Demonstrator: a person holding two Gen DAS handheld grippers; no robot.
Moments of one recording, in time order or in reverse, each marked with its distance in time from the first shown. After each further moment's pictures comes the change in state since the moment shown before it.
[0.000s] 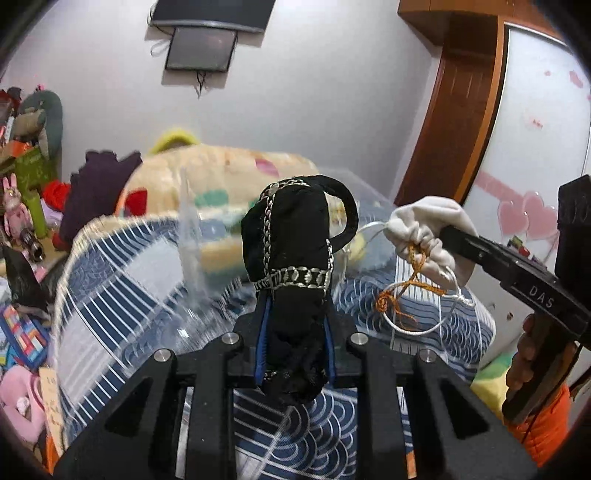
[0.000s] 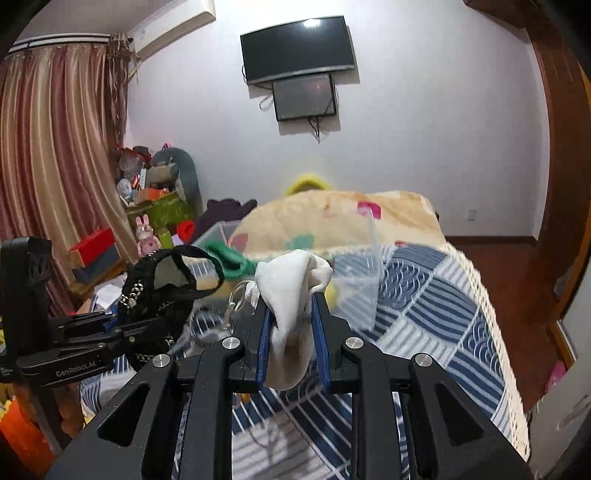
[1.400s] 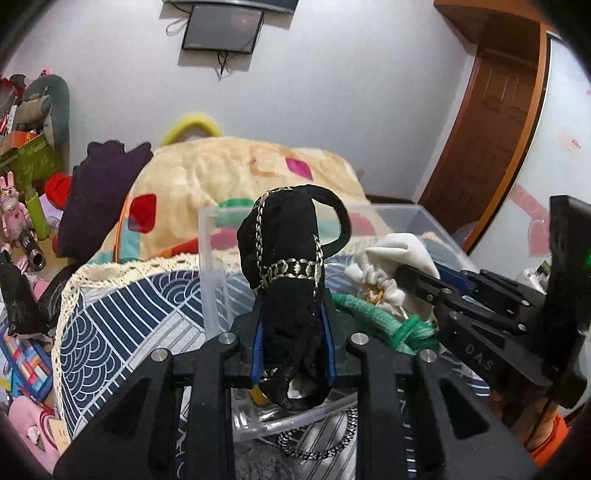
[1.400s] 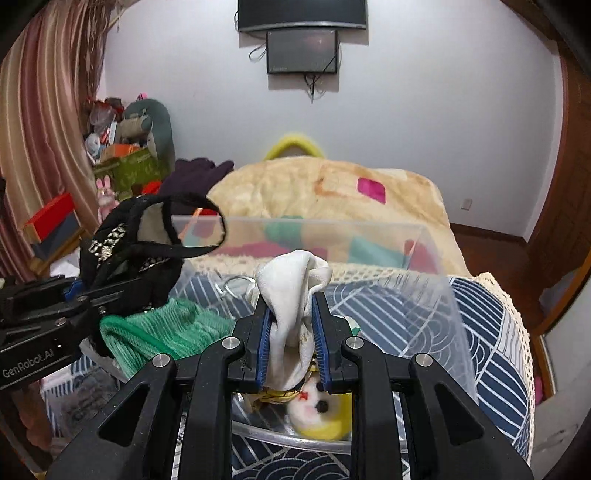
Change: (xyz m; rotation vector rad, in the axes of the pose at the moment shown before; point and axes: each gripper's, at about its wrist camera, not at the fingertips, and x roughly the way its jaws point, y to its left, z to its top) left arm 0.105 0.056 0.076 -0.062 0.108 0.065; right arm 0.141 0.019 0.043 -0.088 0.206 -0.108
